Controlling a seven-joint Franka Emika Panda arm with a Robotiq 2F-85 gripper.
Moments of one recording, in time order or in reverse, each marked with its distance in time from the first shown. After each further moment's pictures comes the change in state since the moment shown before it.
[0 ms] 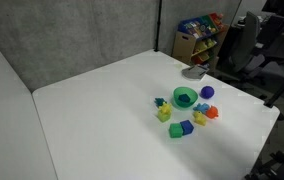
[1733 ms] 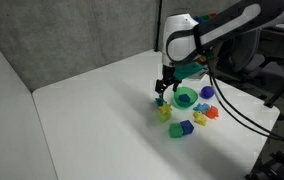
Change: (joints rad) arm 0.172 1.048 0.070 0.732 -0.048 0.186 0.284
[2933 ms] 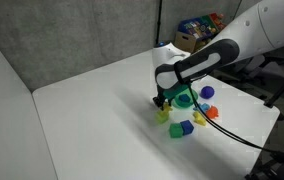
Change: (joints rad) arm 0.091 0.258 -0.087 0.203 -0.073 -0.017 0.145
